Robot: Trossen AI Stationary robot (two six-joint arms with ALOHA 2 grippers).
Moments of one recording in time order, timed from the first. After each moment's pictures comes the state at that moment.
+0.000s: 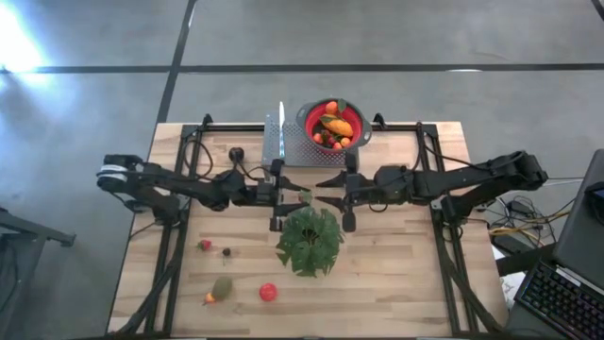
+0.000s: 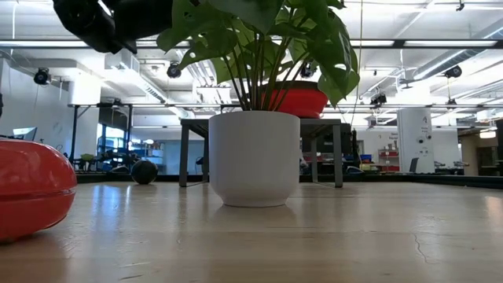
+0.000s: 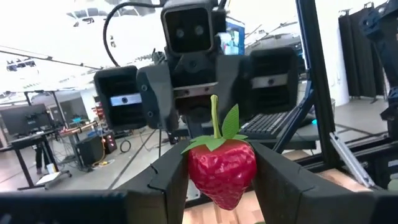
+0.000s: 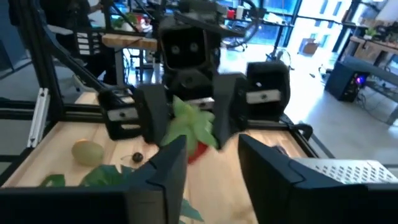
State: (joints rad) left arm -0.01 1.44 0.68 1.05 0.09 0.23; right arm 0.13 1.31 0.99 0.16 0.20 -0.04
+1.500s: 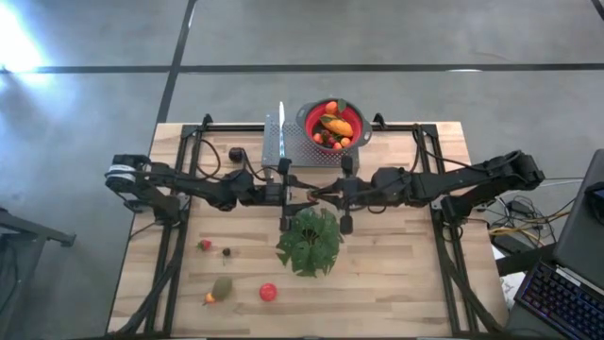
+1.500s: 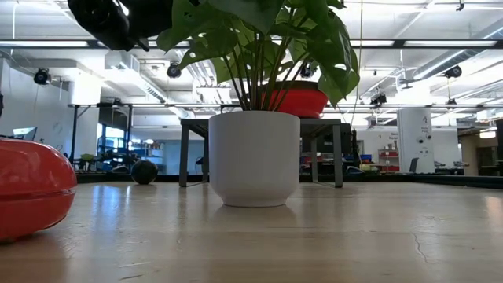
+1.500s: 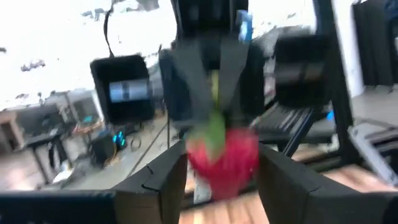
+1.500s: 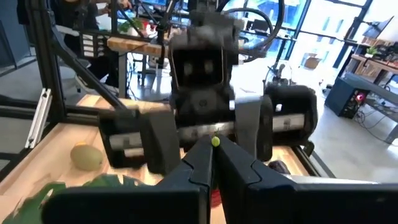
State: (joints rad) left arm -0.01 1.52 0.76 1.02 0.04 0.27; right arm 0.15 1.34 1.01 0.21 0.20 -0.10
